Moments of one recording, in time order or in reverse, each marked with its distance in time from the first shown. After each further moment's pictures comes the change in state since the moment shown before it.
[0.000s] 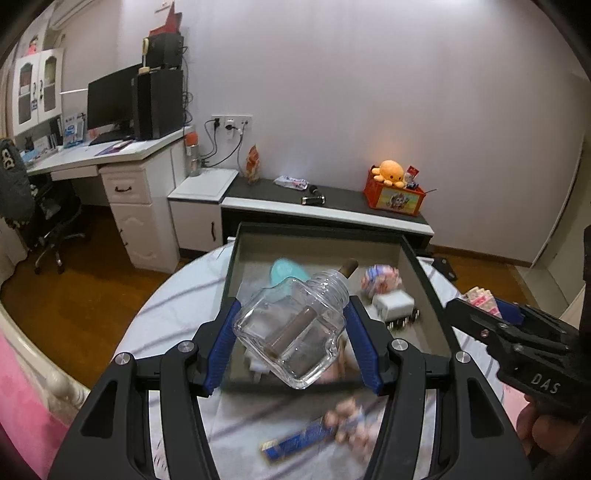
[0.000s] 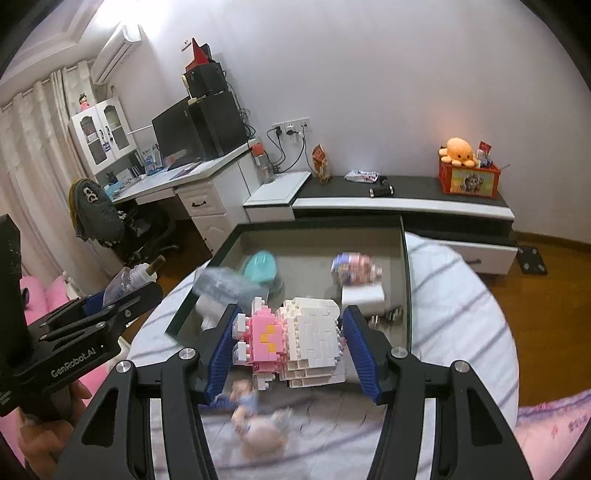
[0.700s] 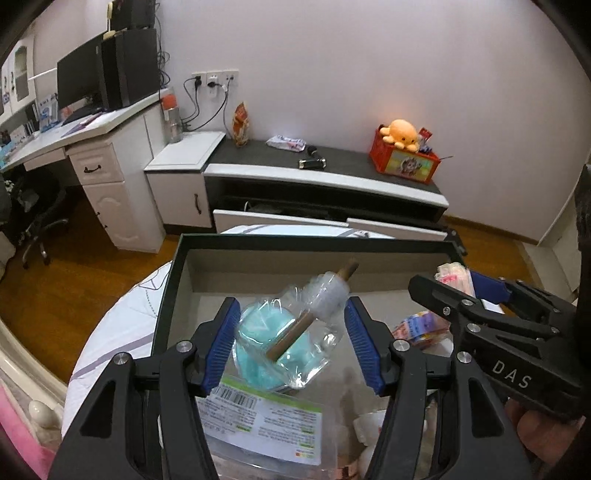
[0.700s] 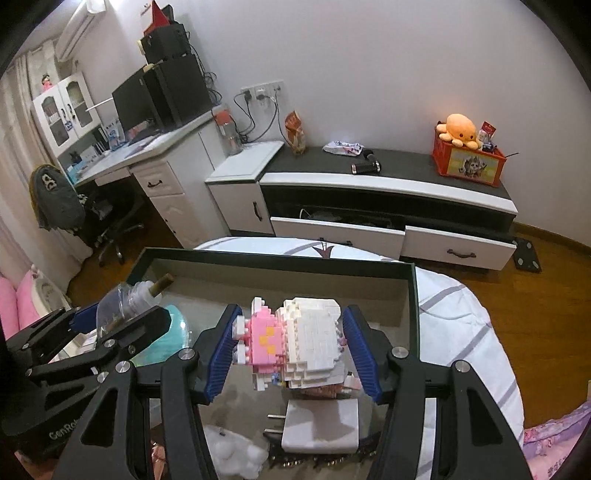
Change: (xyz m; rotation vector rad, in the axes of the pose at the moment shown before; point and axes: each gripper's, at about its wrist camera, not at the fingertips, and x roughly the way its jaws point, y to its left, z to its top) left arm 0.160 -0.014 0.047 0.018 0.185 0.010; right arm 0.150 -0.051 0.066 0.008 0.157 -0.092
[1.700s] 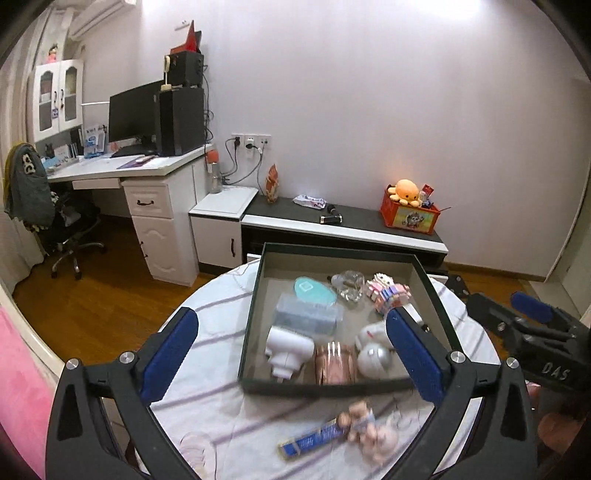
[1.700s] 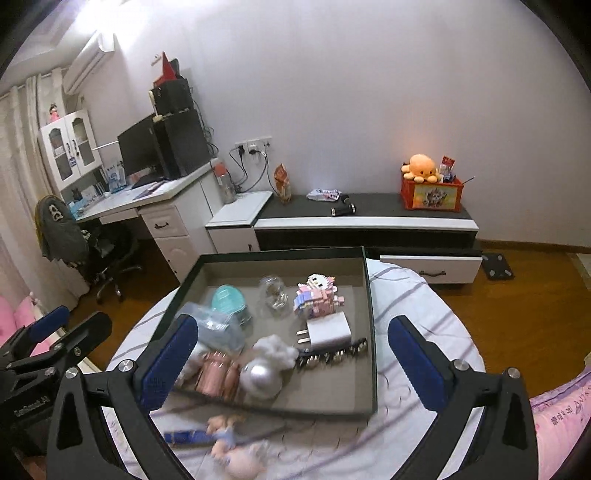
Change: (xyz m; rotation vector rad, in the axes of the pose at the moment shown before) left arm -0.192 0.025 -0.095 -0.046 -0.264 0.066; right arm -0.167 0.042 -0.074 0.036 -0.226 -0.065
